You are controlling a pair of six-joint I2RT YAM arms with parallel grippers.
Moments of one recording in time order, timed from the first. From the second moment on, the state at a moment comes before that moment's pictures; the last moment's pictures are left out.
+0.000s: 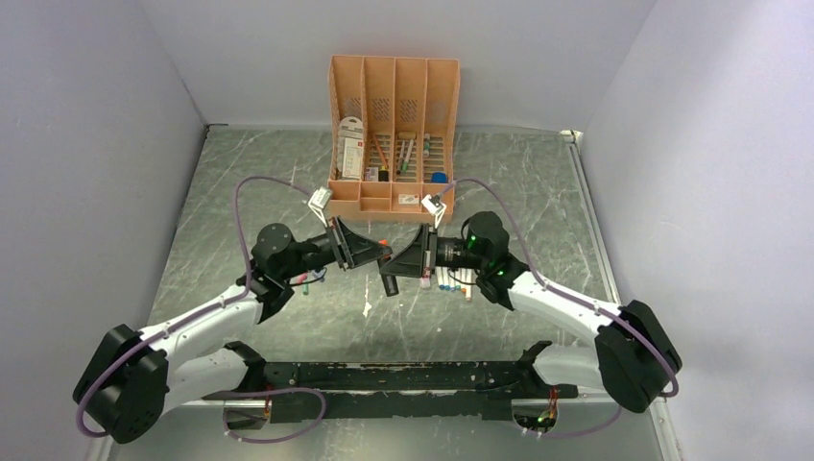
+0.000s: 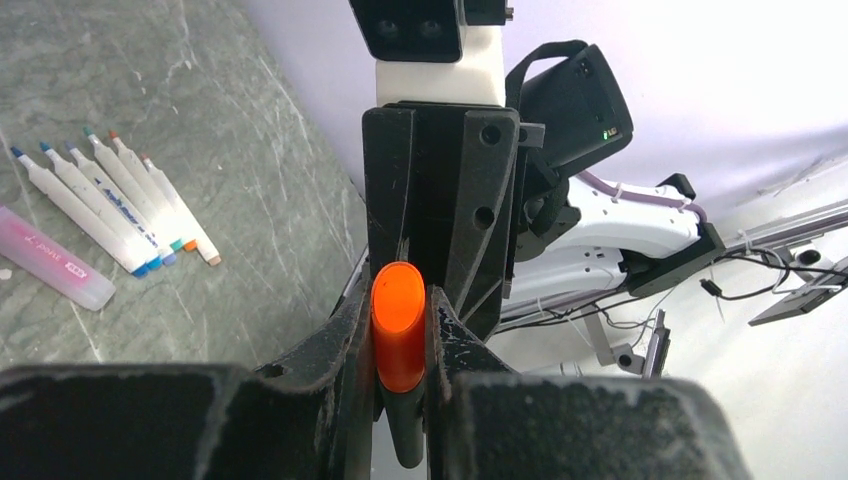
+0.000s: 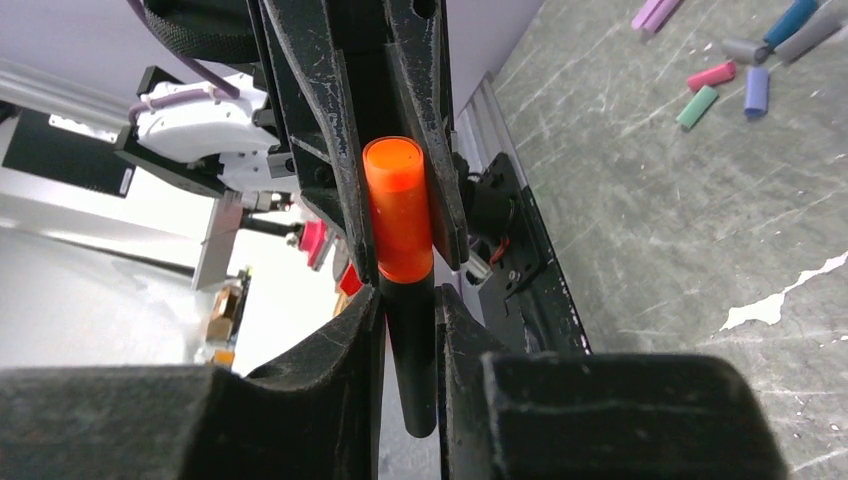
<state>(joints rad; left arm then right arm) -0.60 1.05 0.44 0.72 0.57 -1.10 0.68 1.23 0.59 0.55 -0.83 1.01</state>
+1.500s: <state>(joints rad) -0.16 0.87 0.70 0.30 0.79 -1.00 0.74 1.05 0.52 0.29 -0.84 1.01</state>
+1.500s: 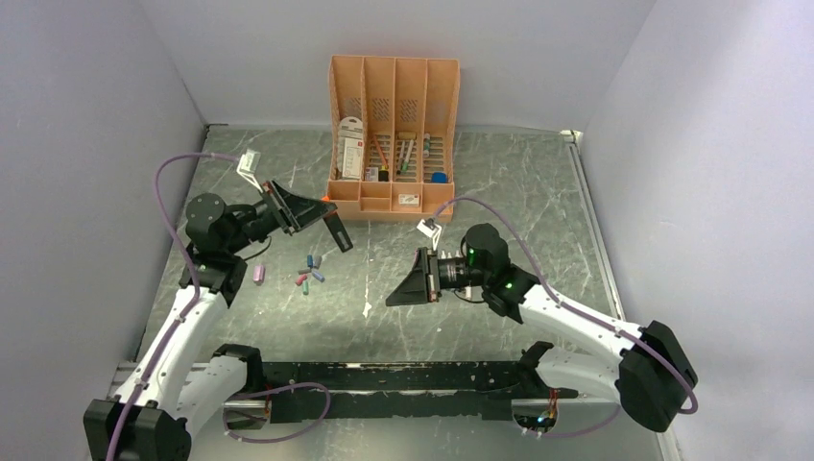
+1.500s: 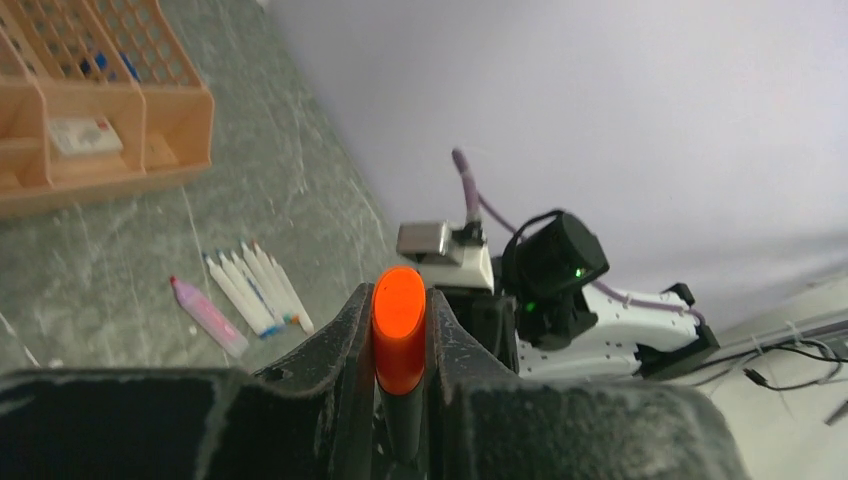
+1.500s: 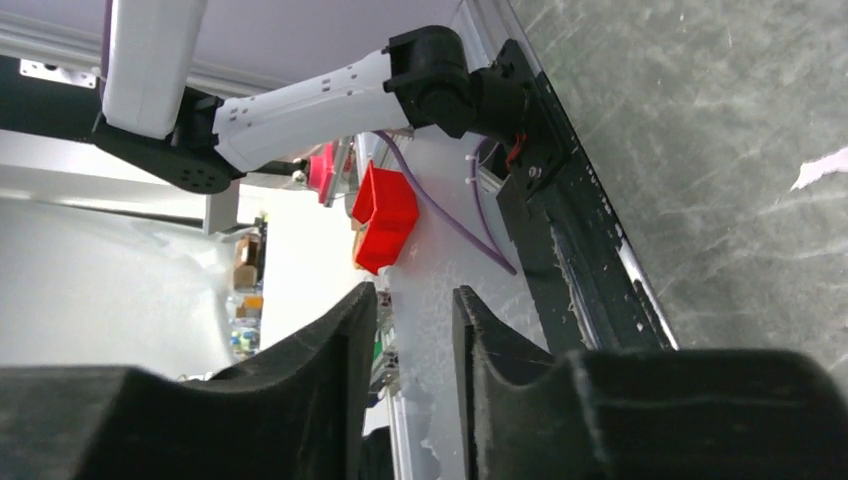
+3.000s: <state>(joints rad) -0.17 0.96 0.59 0.25 0.91 -0.99 0.41 1.24 0.55 0.42 -1.03 0.98</state>
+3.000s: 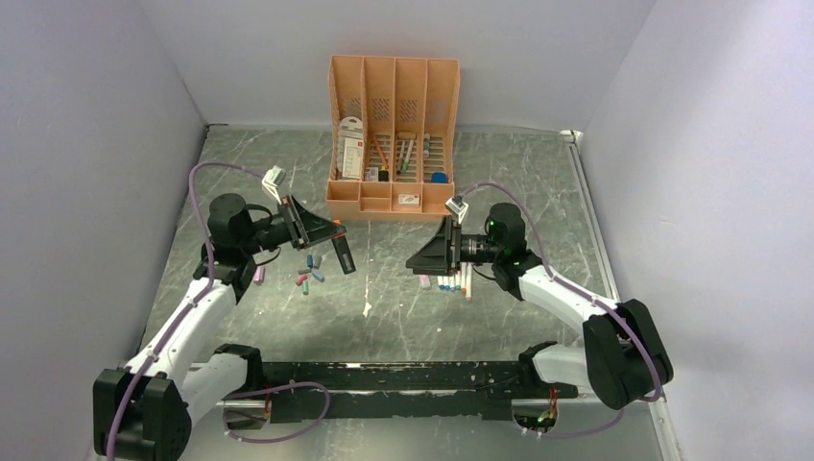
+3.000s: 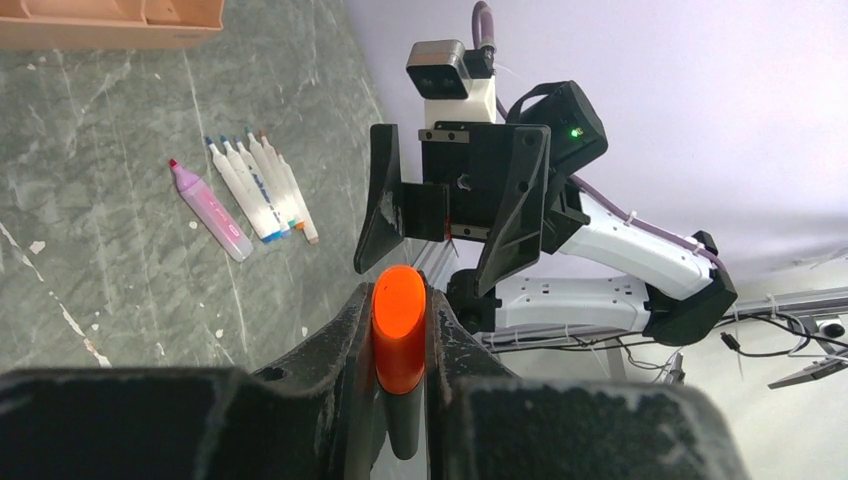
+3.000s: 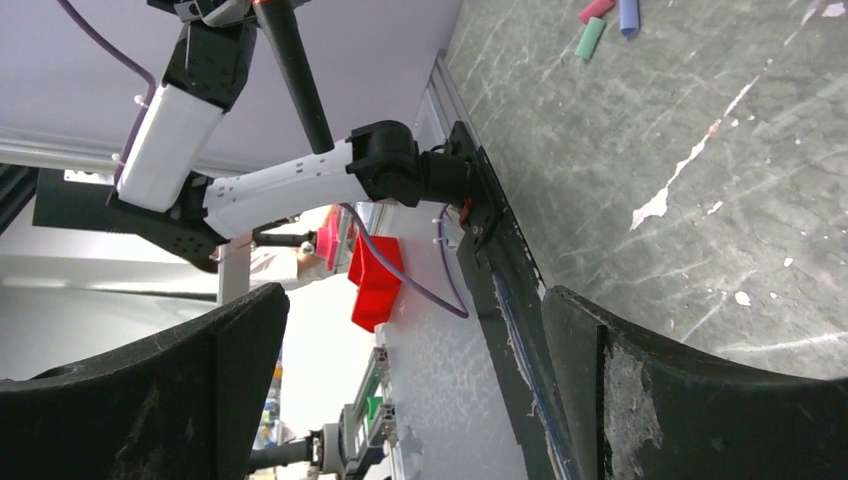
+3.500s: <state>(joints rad) -0.34 1.10 0.66 0.21 0.80 -0.95 0.37 1.22 0.47 0.43 -1.07 0.94</state>
